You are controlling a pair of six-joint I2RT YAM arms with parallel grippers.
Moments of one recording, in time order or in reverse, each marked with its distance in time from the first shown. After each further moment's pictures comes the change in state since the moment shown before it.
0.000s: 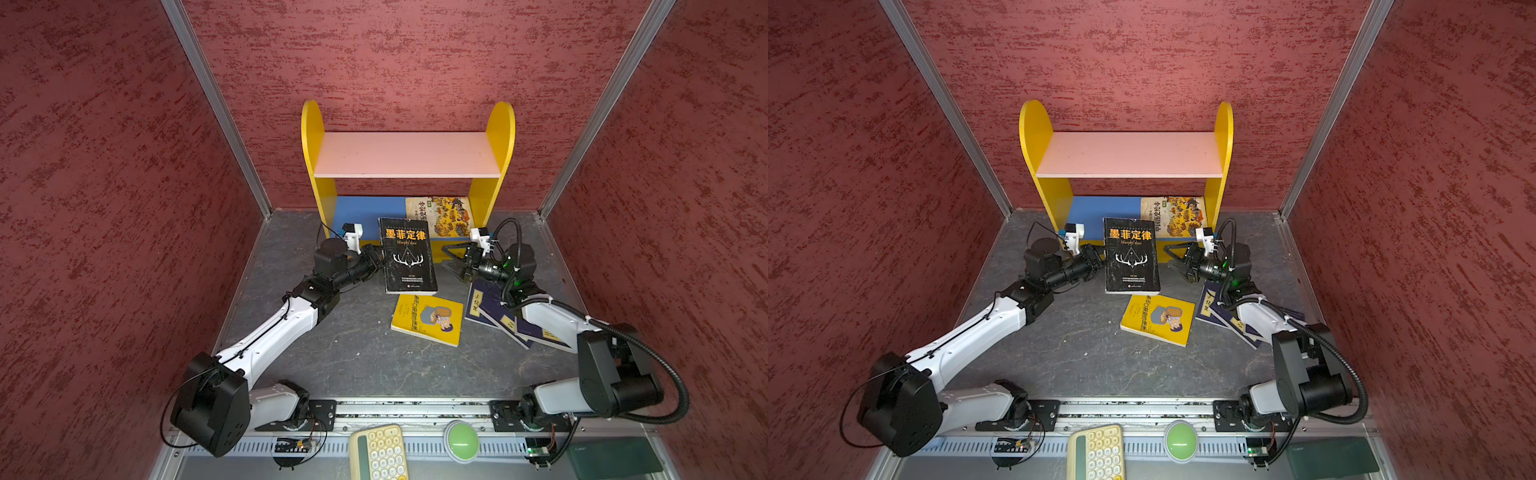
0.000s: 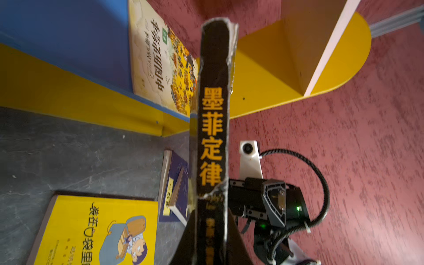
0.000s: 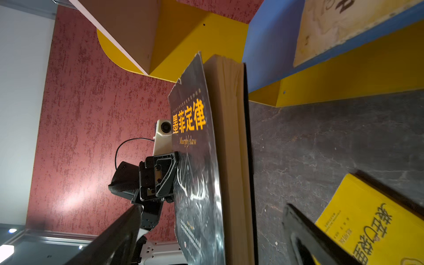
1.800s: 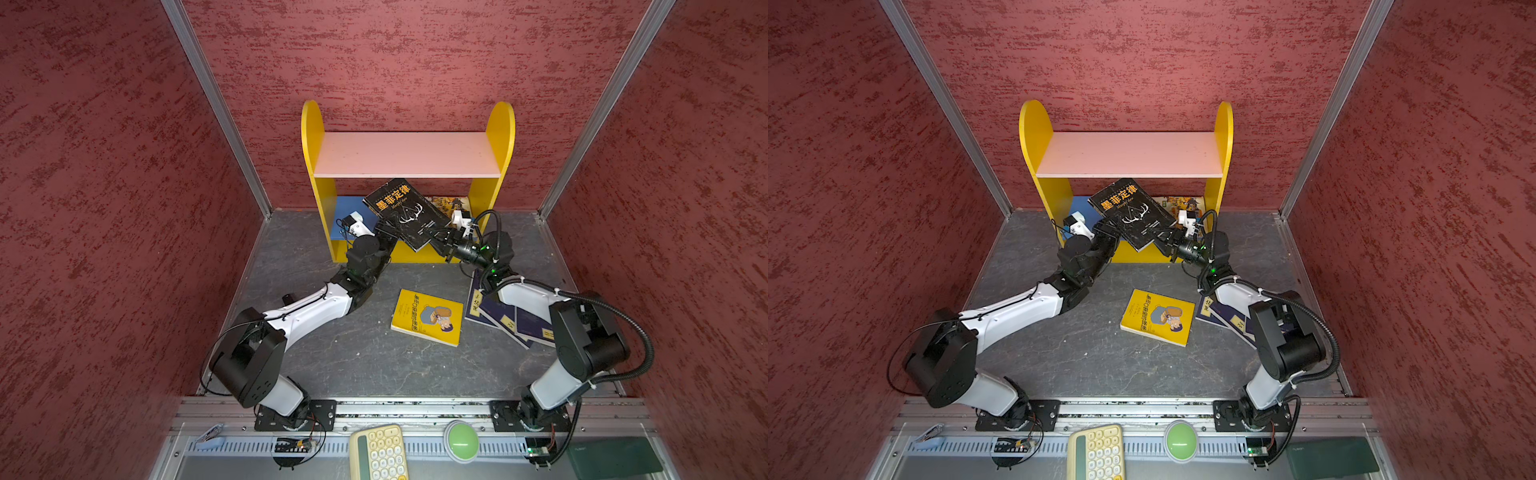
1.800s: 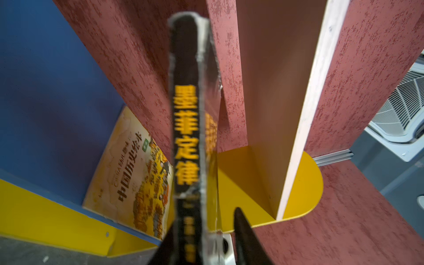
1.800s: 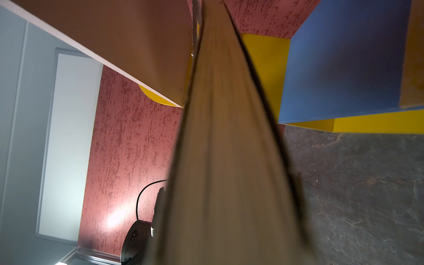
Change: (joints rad) left arm -0.150 0.242 0.134 0.355 -0.573 -0.162; right arm 0.119 0.233 0.229 0.224 0.147 0.257
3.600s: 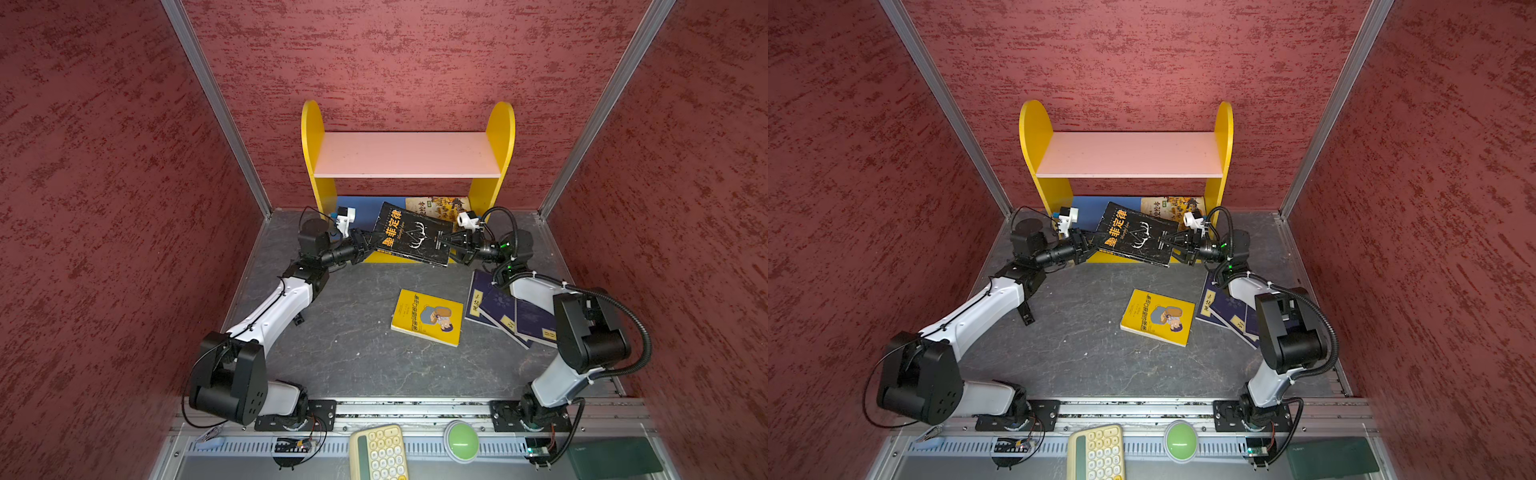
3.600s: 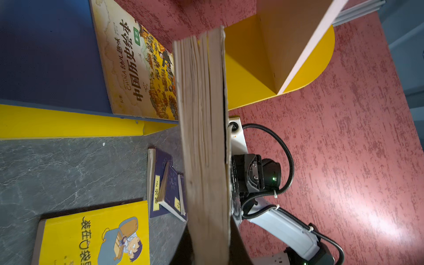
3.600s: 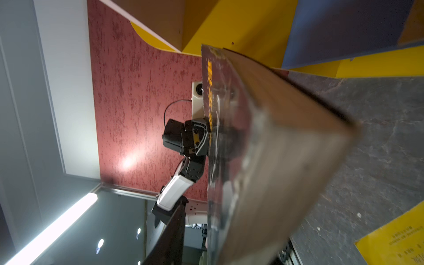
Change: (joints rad) left arm 0.348 -0.077 -0.008 -0.279 1.020 0.200; right arm -0.166 0.023 -0.022 0.161 -0.366 0.121
